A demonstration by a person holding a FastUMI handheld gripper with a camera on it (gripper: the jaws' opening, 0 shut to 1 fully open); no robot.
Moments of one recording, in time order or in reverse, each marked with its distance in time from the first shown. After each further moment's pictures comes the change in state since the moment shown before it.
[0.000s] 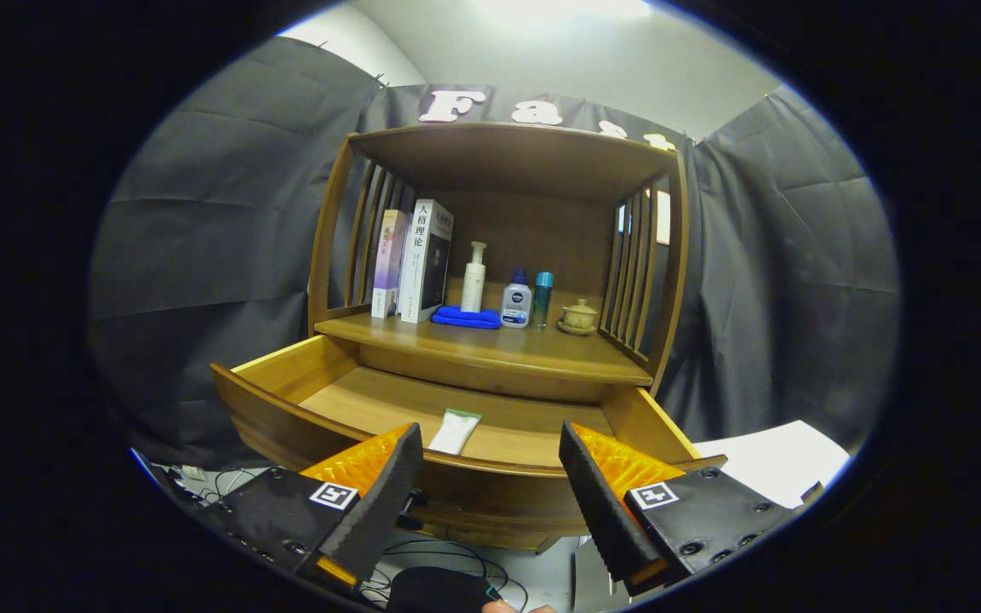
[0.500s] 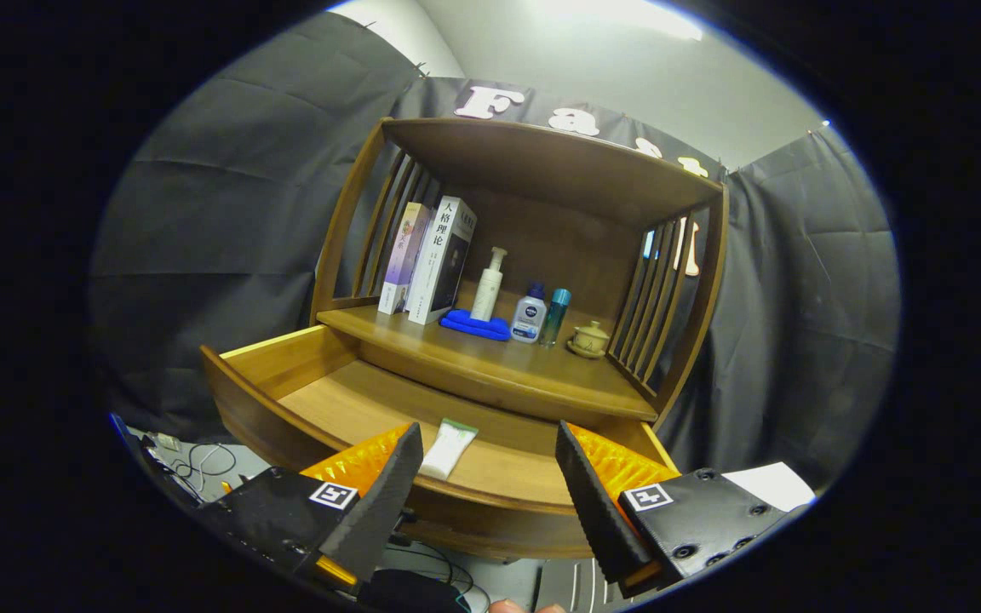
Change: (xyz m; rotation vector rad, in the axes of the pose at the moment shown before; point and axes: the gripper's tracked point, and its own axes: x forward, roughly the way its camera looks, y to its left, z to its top) arm 0.022 0.005 0.025 -0.132 -0.005 0.002
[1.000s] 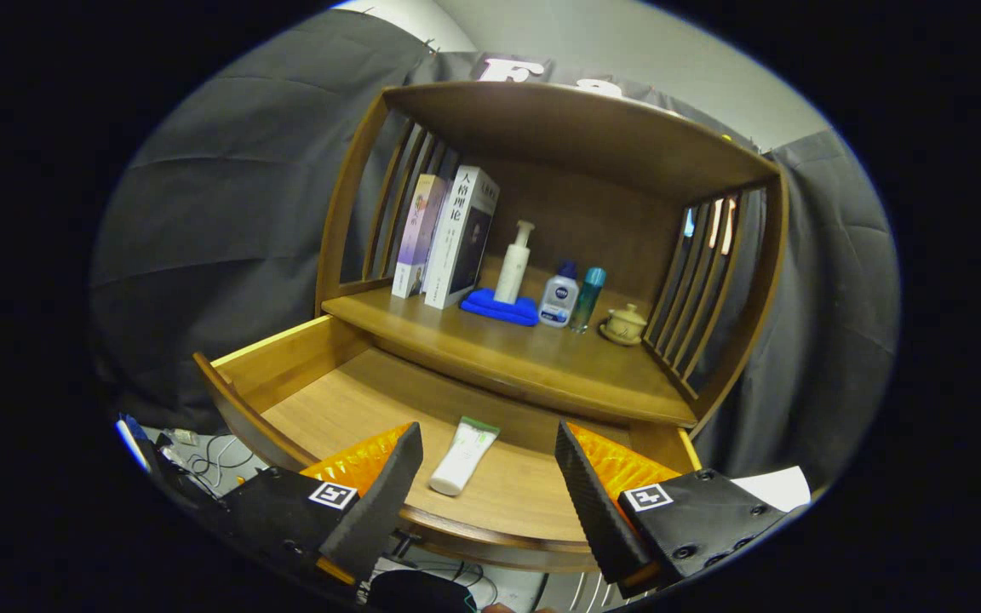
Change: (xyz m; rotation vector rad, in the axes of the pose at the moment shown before) arm 0.052 0.022 -0.002 0.038 0.170 0.148
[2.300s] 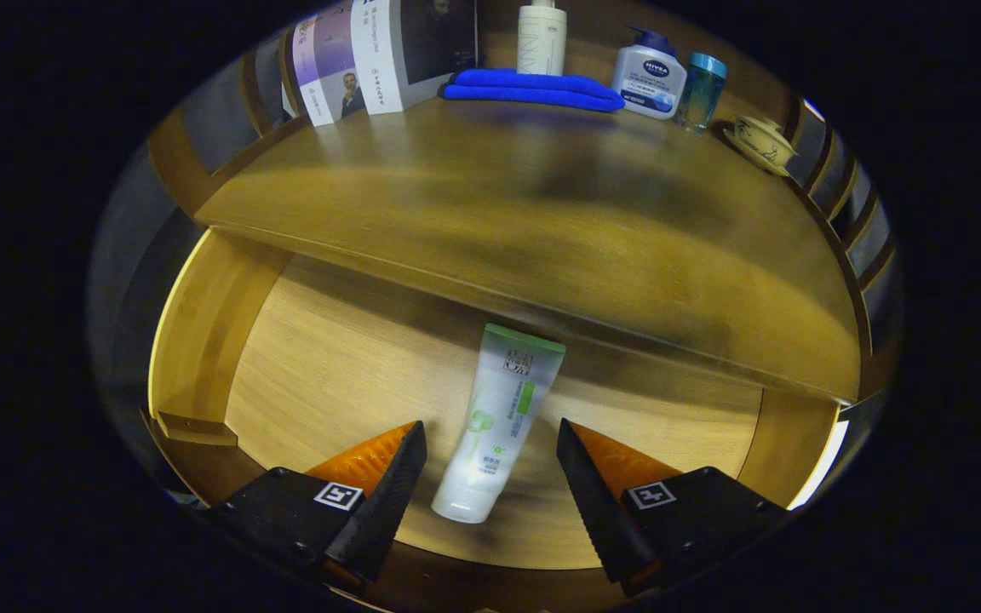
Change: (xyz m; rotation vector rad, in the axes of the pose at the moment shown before) arm 0.137 0.016 -0.081 0.145 0.818 0.195
